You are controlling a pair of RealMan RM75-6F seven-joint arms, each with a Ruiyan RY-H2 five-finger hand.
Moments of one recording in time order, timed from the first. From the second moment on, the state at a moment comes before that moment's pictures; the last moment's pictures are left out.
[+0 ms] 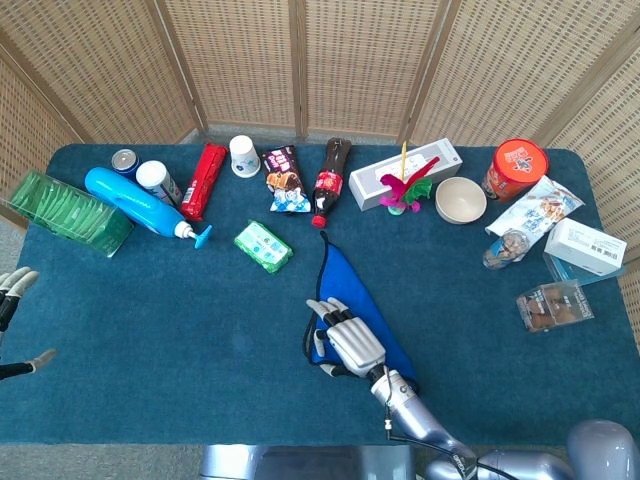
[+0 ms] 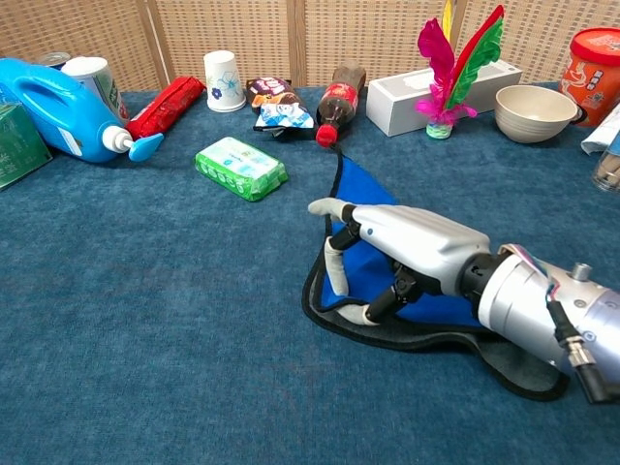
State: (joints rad) left arm -0.08 -0.95 -0.01 -1.67 1.53 1.47 -0.21; right arm 0.60 -1.79 0.10 -1.54 -1.29 1.01 -0.27
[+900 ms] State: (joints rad) left arm -0.08 -0.95 -0.01 -1.66 1.53 1.47 -0.21; right arm 0.62 -1.75 0.10 -1.57 -1.30 0.99 -0.26
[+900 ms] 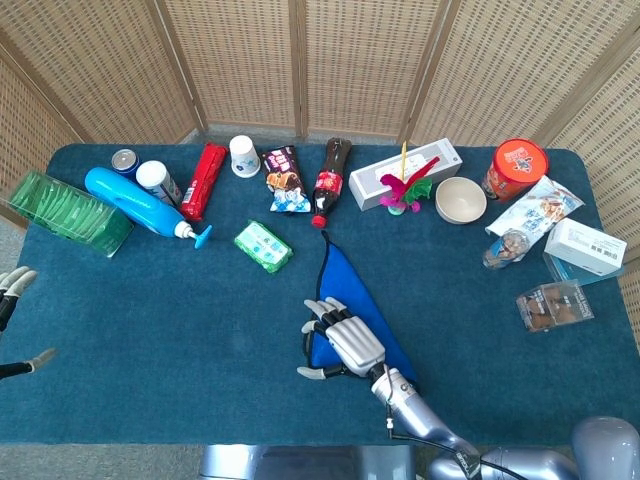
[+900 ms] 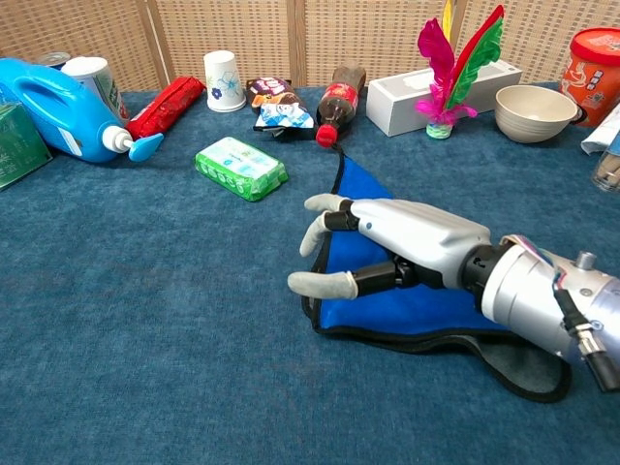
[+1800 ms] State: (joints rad) left arm -0.08 -0.95 -0.02 -1.67 1.53 1.47 -0.21; right arm 0.50 -1.47 0.13 -1.42 -1.47 1.28 -0.03
